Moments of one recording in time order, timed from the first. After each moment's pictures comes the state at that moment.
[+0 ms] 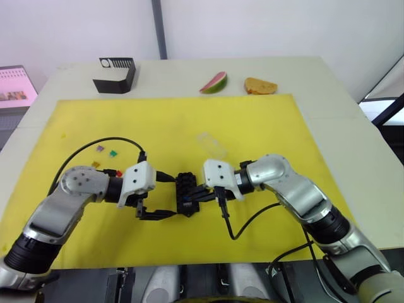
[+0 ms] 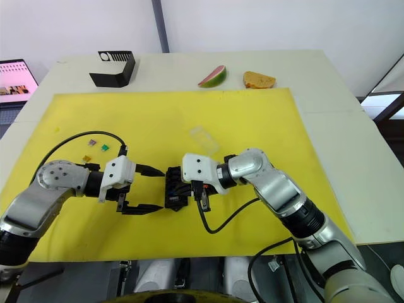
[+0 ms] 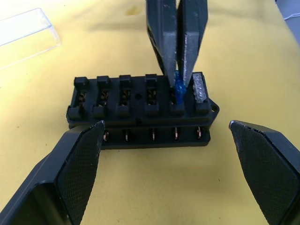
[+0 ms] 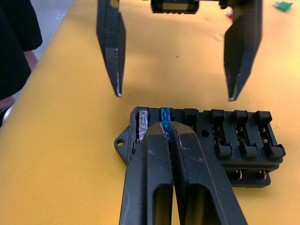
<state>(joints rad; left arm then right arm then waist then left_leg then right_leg) -0.23 0.84 -0.13 -0.32 -0.36 0.34 -1.22 -0.61 -0.53 0.48 -0.31 0.22 0.63 1.12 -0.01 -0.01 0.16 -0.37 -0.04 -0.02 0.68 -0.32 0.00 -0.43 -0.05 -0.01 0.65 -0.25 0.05</state>
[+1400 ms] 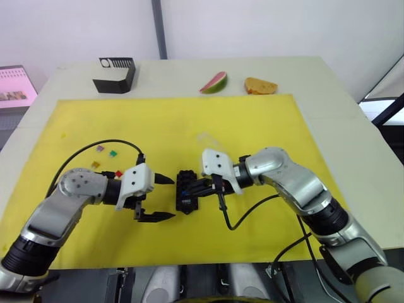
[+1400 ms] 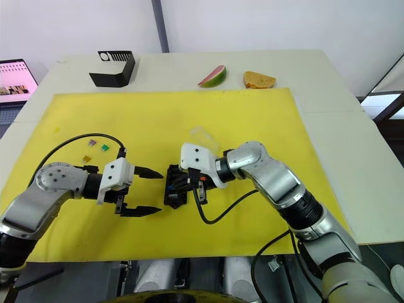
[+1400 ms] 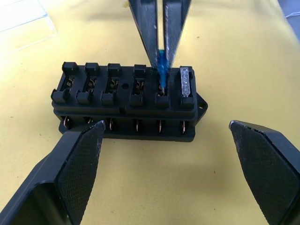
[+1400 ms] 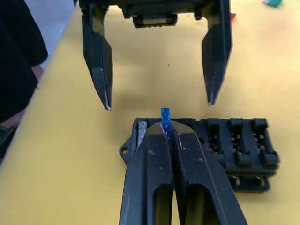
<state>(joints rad) -0.21 0.85 -0.12 -0.32 -0.36 0.33 -1.22 -0.66 -0.54 0.47 -0.29 0.27 0.72 1.11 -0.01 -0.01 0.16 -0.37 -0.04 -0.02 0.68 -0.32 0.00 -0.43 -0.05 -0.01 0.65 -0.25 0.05</state>
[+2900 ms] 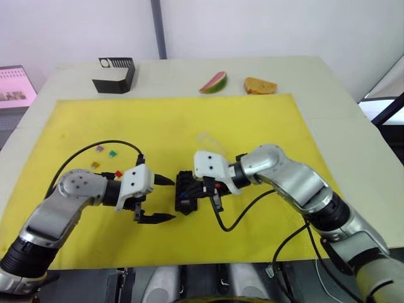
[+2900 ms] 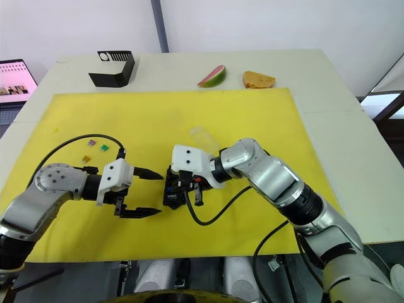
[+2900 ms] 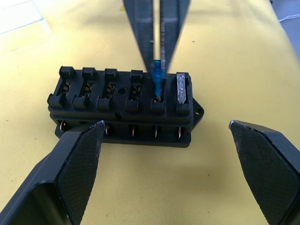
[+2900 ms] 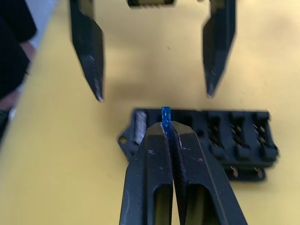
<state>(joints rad) -0.20 0.86 -0.12 -0.33 -0.38 0.34 -1.21 -0.74 -0.55 0.55 -0.37 0.26 0.89 1.05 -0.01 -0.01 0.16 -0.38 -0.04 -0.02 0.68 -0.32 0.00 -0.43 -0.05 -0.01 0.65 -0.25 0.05</state>
